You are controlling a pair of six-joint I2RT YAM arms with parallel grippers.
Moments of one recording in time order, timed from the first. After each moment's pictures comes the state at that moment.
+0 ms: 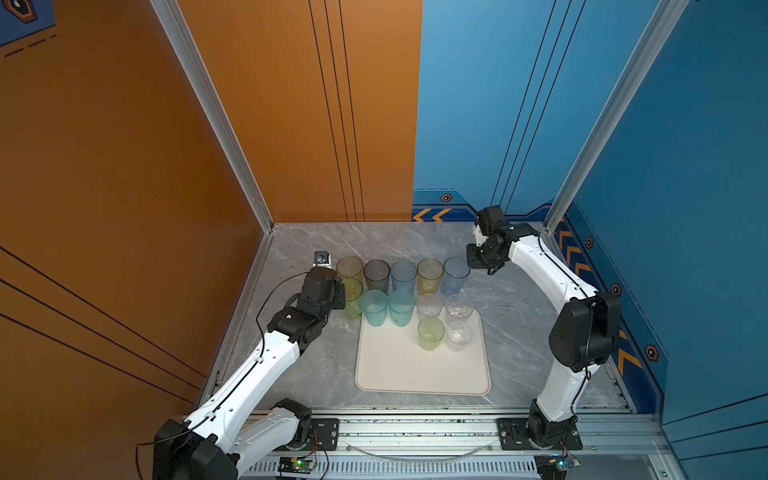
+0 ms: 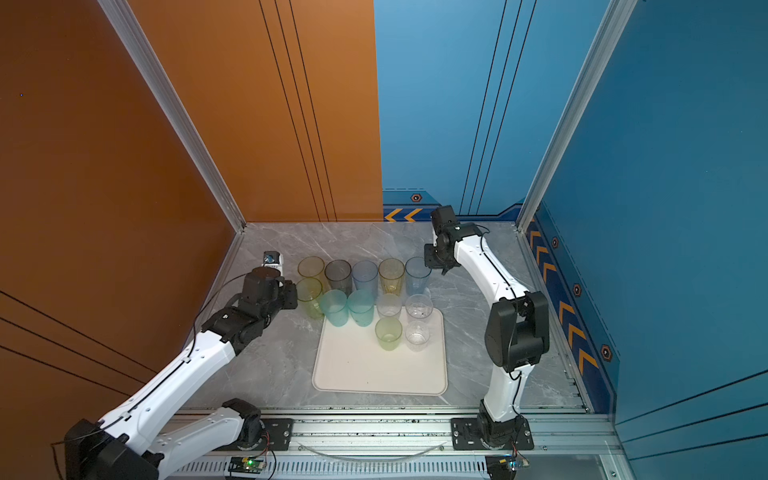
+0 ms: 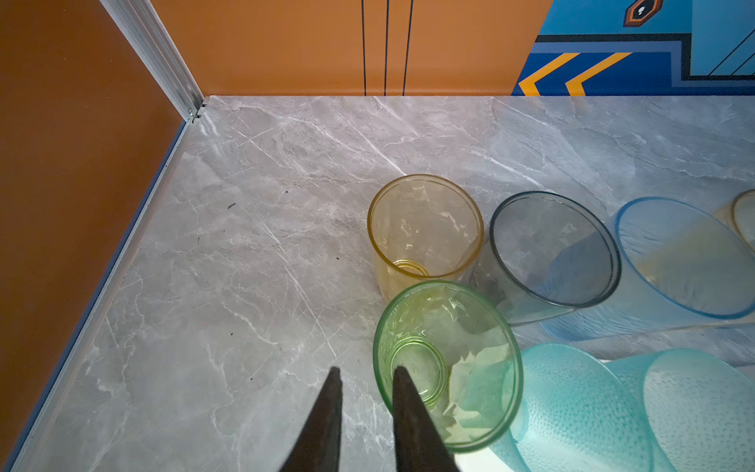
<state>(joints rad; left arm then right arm) -0.38 1.04 0.83 -0.41 -0.37 -0.25 0.27 1.85 1.69 -0.96 0.02 0.23</state>
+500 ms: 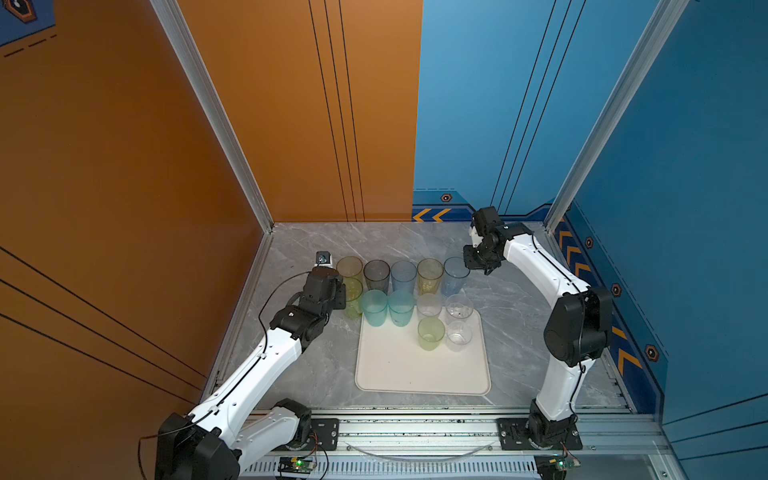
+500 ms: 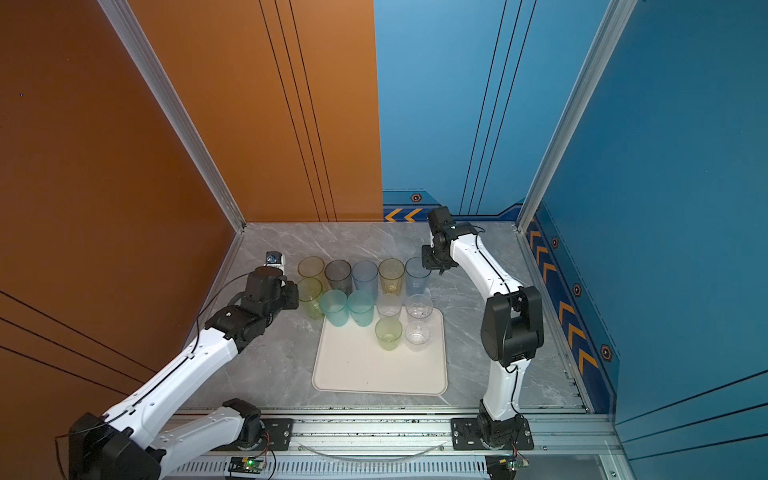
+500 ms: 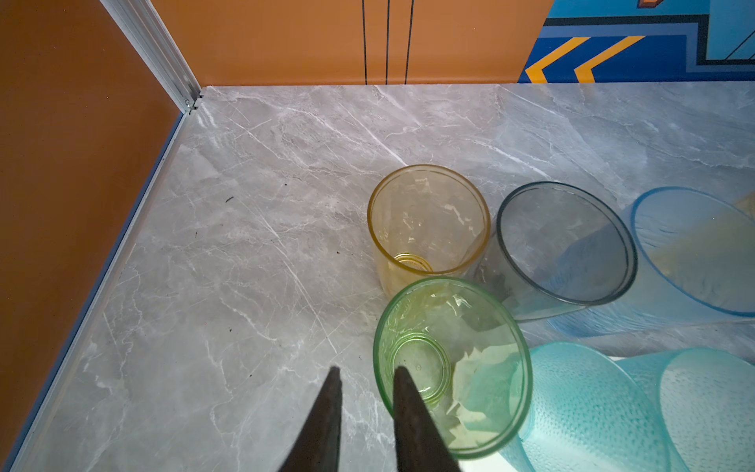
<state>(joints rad) -0.37 1.06 0.84 -0.41 -0.37 -0.25 0.28 1.89 1.72 -0.98 0.01 0.23</state>
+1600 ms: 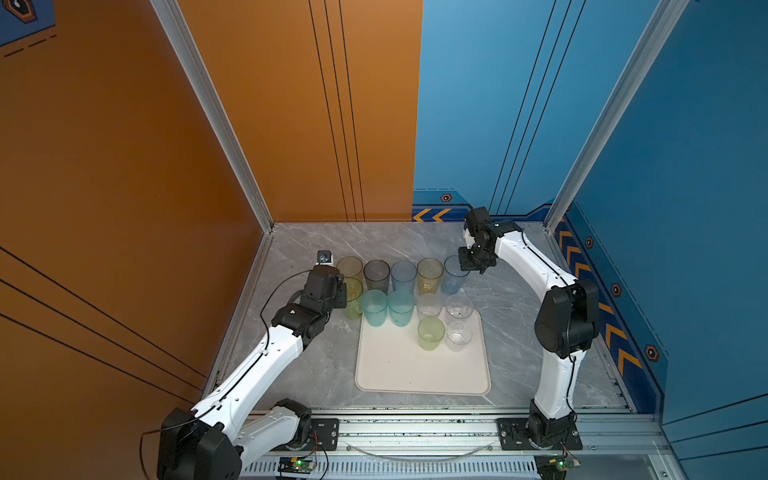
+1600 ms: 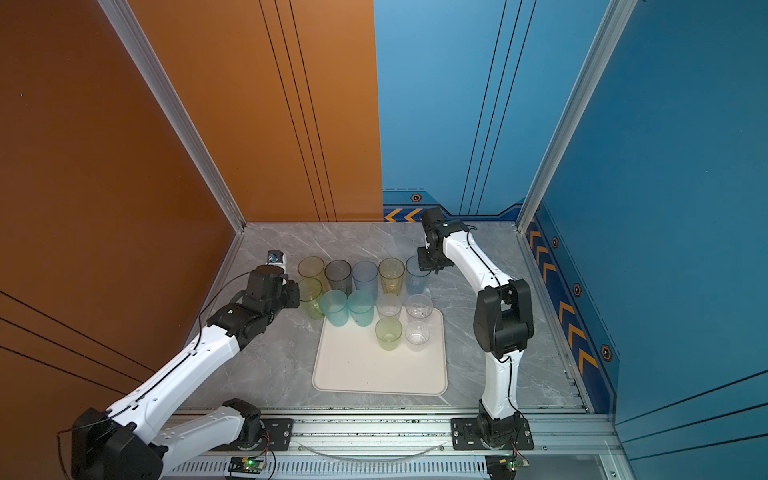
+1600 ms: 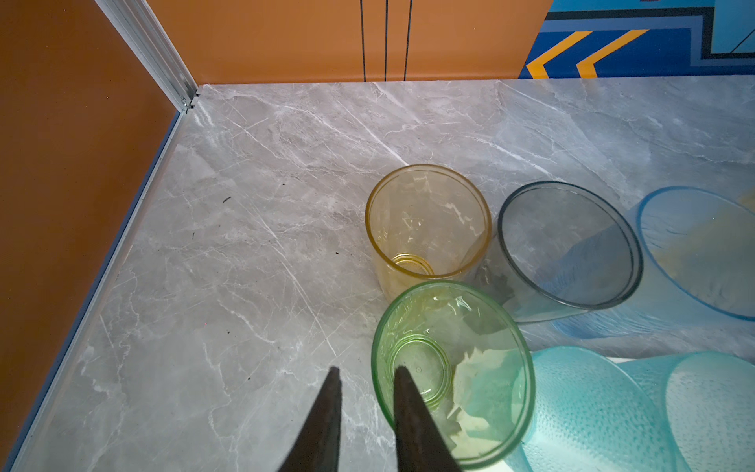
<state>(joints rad) -0.37 1.09 0.84 -0.41 -0.36 -0.24 0.30 1.96 1.78 -1.03 0.07 0.20</state>
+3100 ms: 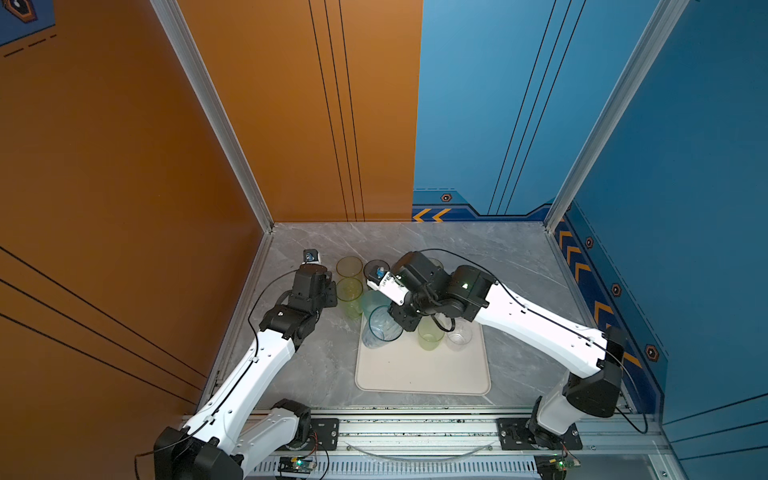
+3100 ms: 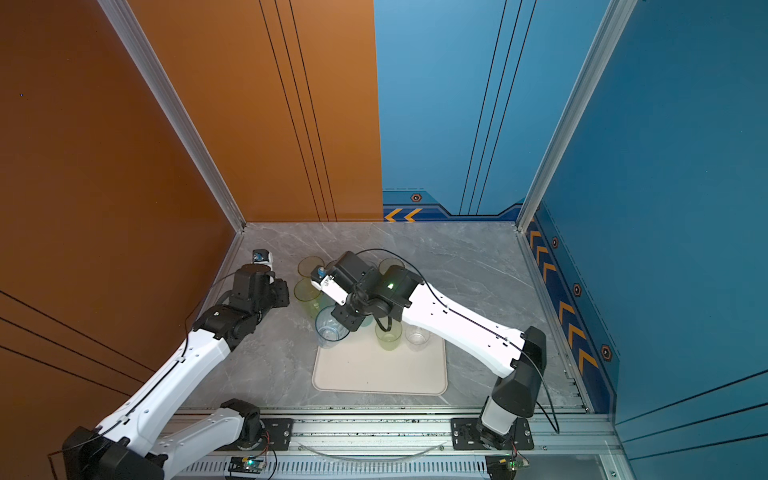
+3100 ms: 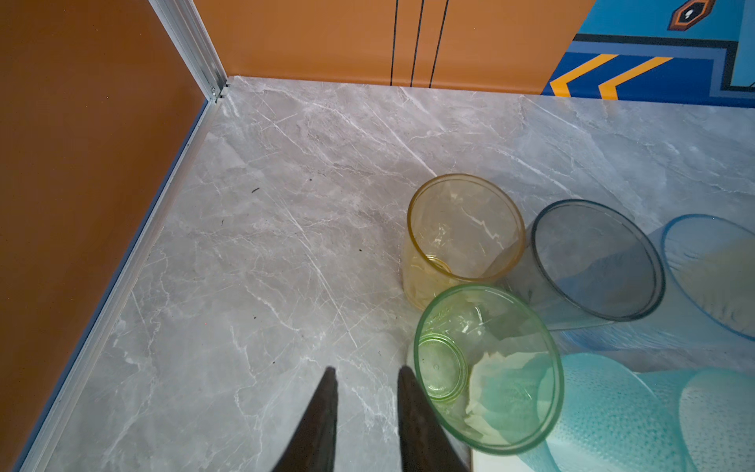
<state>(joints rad) -0.29 1.03 0.87 -0.48 -0.33 -0.26 1.04 1.69 1.75 -1.01 0.00 -0.05</state>
